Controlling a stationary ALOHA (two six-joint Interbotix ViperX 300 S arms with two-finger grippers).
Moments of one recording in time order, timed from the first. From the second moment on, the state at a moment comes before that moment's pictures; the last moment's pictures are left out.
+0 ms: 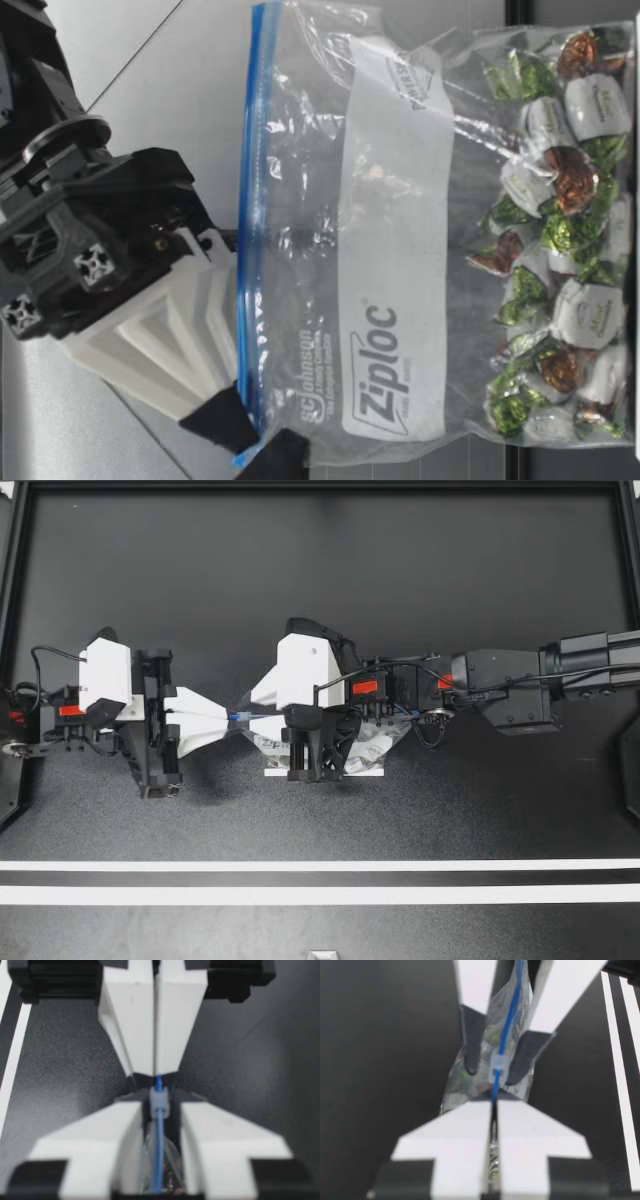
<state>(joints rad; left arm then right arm) 0.07 -0.17 1.16 -0.13 -0.67 -0.04 -0.08 0.19 0.39 -0.11 -0.01 -0.01</state>
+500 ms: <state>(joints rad) 0.07 -0.16 1.16 -0.14 -0.66 -0.03 -0.08 0.15 0.38 -0.11 0.19 -0.01</state>
